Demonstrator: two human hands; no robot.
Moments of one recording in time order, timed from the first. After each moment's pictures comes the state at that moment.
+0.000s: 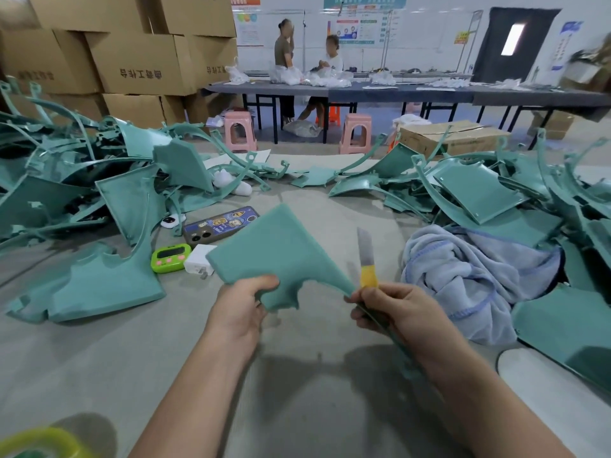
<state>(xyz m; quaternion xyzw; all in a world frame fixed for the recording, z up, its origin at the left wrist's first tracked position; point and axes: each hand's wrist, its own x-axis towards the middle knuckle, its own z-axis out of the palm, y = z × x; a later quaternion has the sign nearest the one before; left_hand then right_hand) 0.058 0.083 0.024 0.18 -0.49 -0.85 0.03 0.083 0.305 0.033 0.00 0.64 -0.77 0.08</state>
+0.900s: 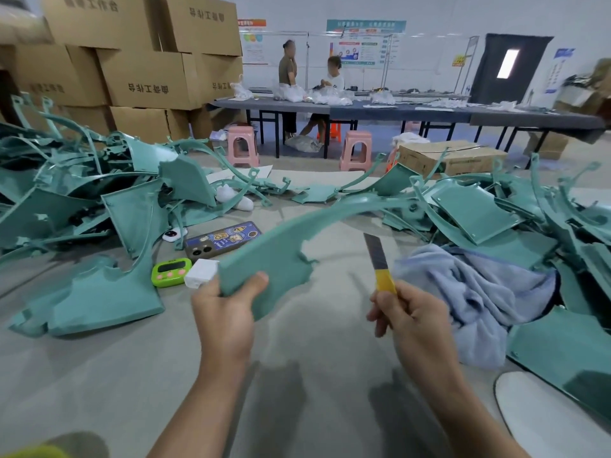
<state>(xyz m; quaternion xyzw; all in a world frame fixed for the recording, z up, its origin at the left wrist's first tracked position) 0.072 0.083 0.037 0.07 -0.58 -0.75 0.31 0.076 0.309 0.026 -0.05 0.78 -0.60 -0.19</state>
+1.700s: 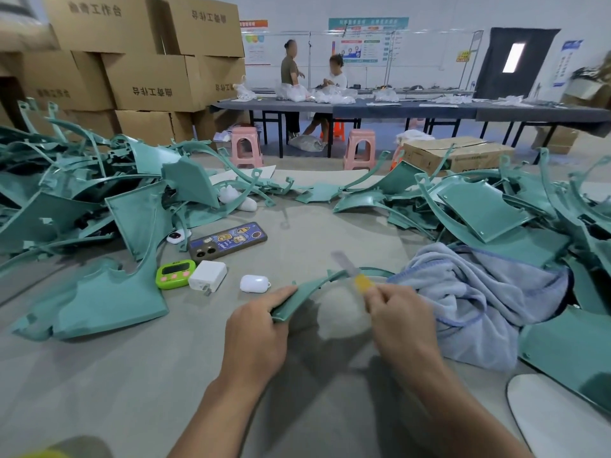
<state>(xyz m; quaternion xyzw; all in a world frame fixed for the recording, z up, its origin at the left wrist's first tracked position) 0.068 0.082 0.000 0.00 -0.90 -0.37 0.24 0.051 0.290 0.026 0.06 0.91 -0.37 -0.17</state>
